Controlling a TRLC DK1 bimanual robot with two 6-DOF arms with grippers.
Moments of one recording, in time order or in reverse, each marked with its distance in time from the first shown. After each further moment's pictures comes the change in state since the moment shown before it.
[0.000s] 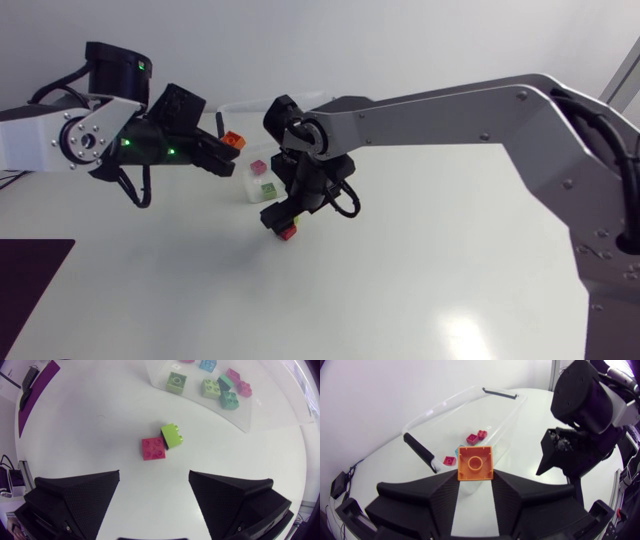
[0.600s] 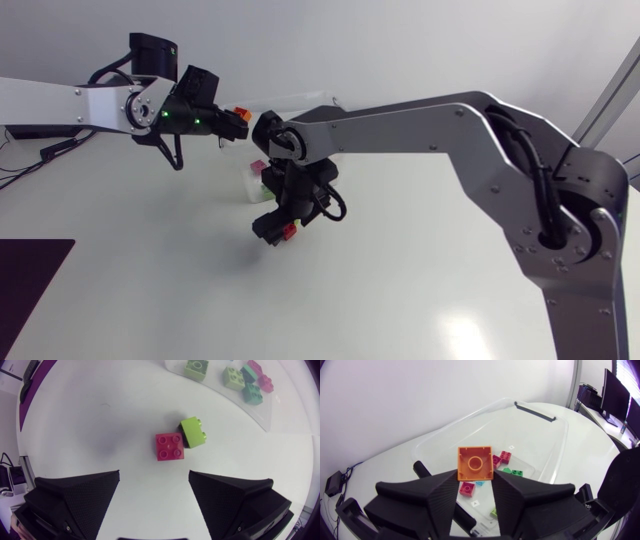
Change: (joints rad) left arm 0.060 0.348 0.301 0.108 0.011 -0.073; right arm 0.016 0.131 0.134 -0.115 -0.051 -0.007
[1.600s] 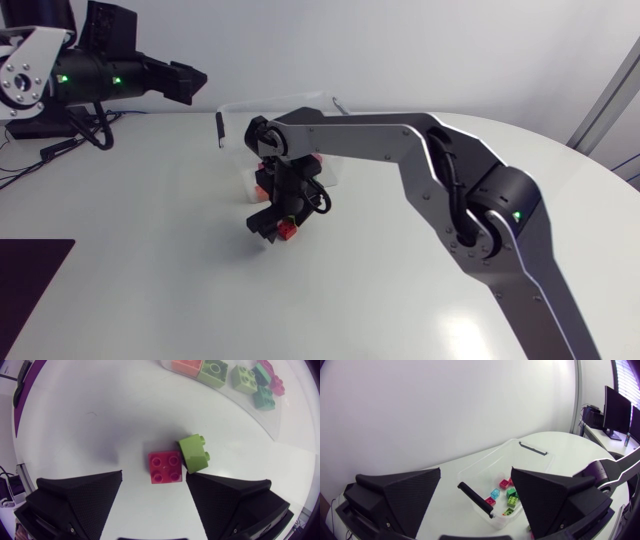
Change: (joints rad) left arm 0.094 -0.397 -0.132 -0.042 0.016 -0.019; right arm -0.008 0.200 0.285 -0.161 -0.003 0.000
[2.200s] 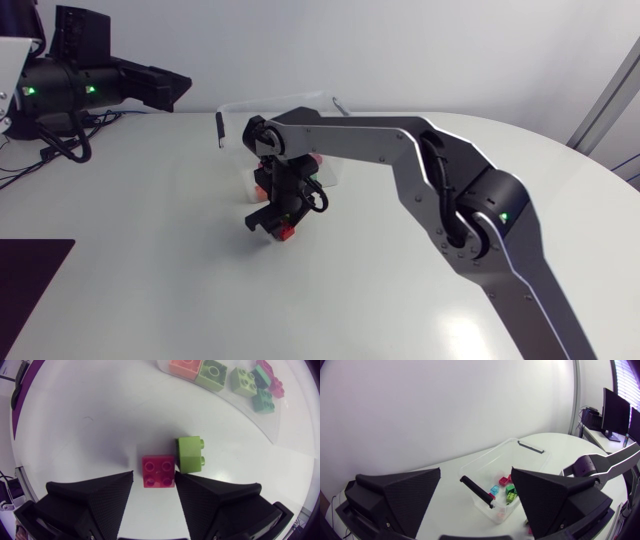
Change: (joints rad) left arm 0.043 -0.103 -0.085 -0.007 0.040 0.000; right arm 0.000 0.034 0.054 -0.019 0.016 0.005
